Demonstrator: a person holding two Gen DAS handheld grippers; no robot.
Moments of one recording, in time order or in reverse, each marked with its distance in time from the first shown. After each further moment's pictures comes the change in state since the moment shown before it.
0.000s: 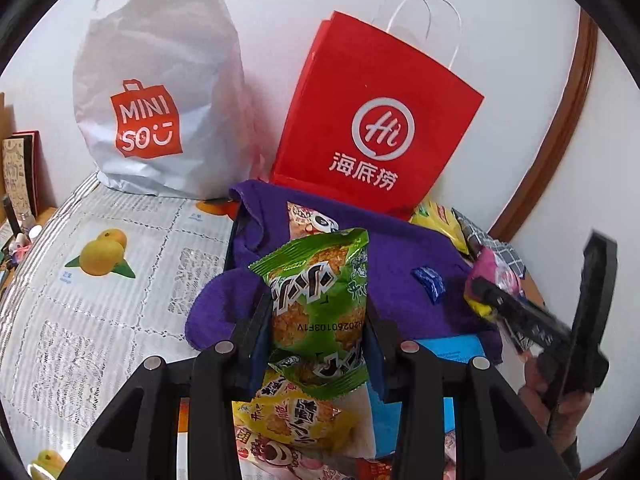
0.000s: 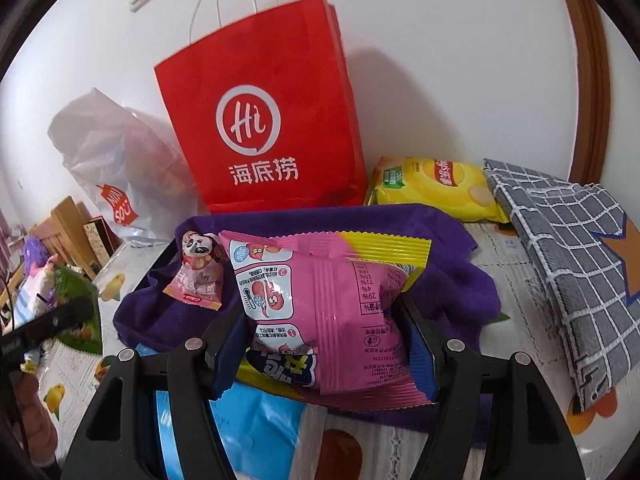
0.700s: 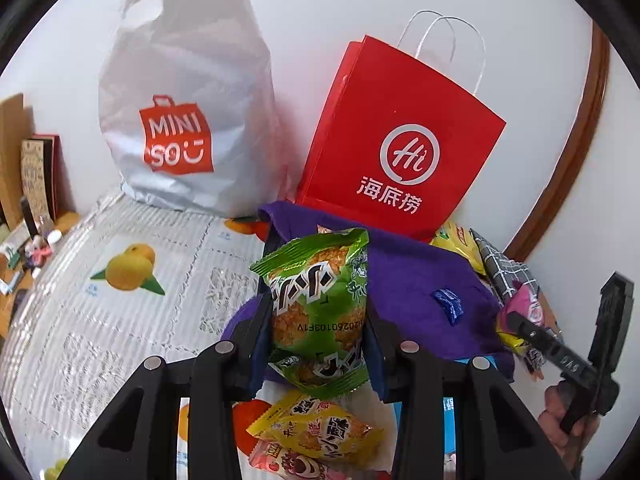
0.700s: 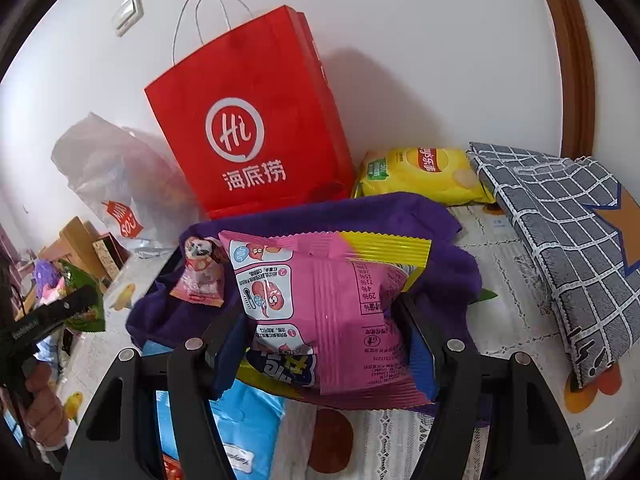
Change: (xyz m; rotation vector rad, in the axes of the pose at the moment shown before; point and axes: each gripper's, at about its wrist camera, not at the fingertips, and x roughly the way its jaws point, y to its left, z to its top) left arm -0.008 0.019 0.012 -0.047 -0.046 0.042; right arm -0.018 -0.022 -0.013 0.076 -0.008 0.025
